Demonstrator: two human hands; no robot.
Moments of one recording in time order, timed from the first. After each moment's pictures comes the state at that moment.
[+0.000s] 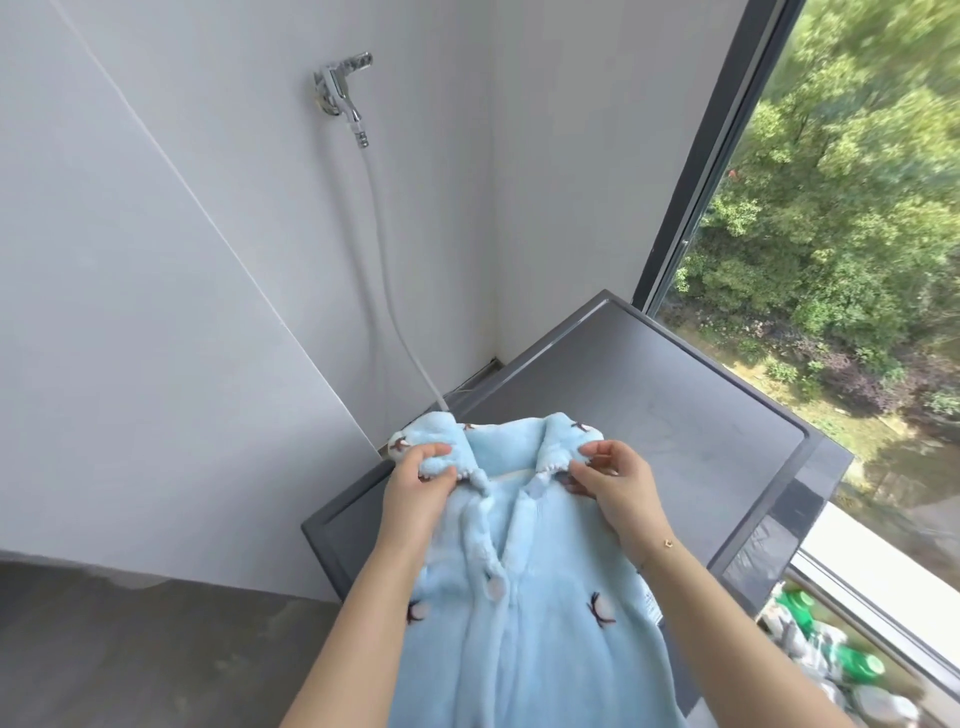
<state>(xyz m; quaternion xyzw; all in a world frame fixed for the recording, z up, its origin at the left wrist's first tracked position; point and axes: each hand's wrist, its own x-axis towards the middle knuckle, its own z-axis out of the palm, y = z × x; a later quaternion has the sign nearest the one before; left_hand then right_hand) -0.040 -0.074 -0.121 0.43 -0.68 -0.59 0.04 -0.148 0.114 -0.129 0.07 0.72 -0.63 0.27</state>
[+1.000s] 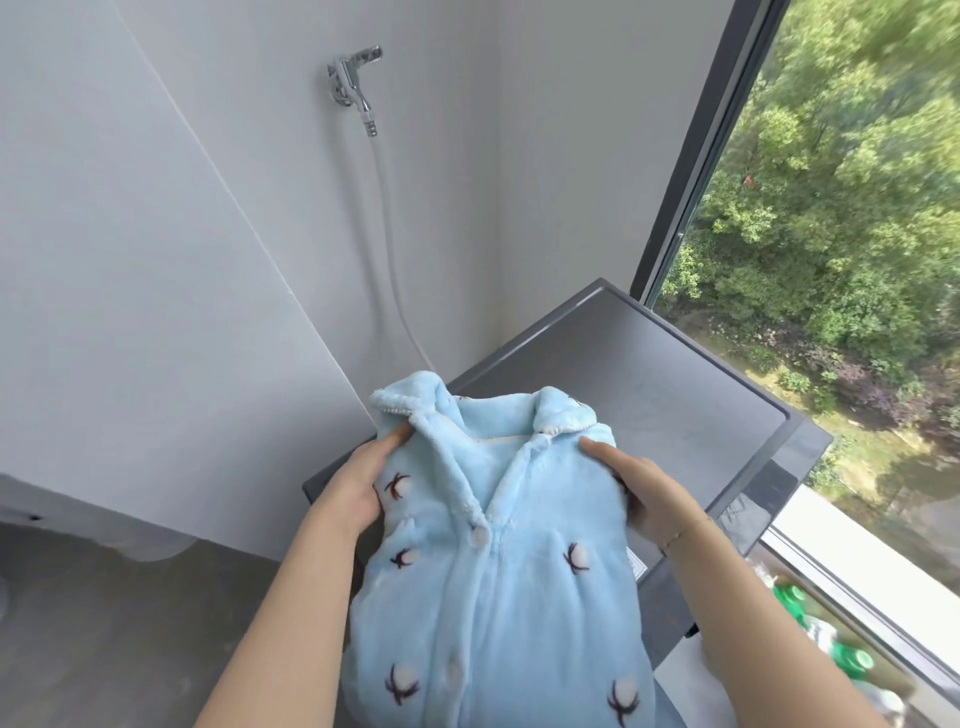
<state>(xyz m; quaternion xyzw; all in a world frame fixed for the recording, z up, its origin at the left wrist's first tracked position) -0.010 -0.095 -0.102 0.40 -0.49 -0.77 0.00 -0.149 0.167 -0.126 0.11 0.63 -0.63 0.45</state>
